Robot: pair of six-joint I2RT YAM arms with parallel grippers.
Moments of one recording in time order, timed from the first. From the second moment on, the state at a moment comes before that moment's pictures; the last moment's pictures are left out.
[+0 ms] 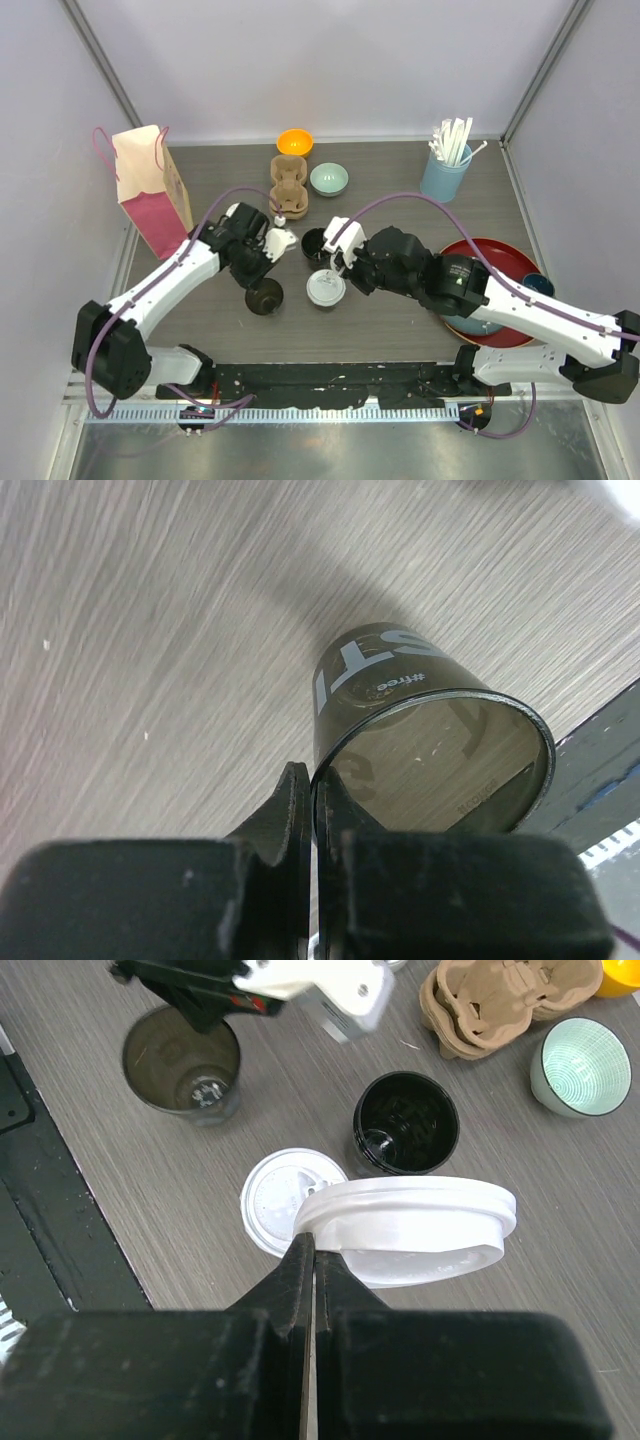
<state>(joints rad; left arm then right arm) -0.49 1.28 0.99 -0.95 0.14 0.37 1.13 1.09 1.16 -0.58 0.17 -0.12</state>
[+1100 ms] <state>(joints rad) -0.17 1.31 1.20 -0.95 0.33 0.30 1.21 1.74 1.88 -1.20 0.04 -0.86</state>
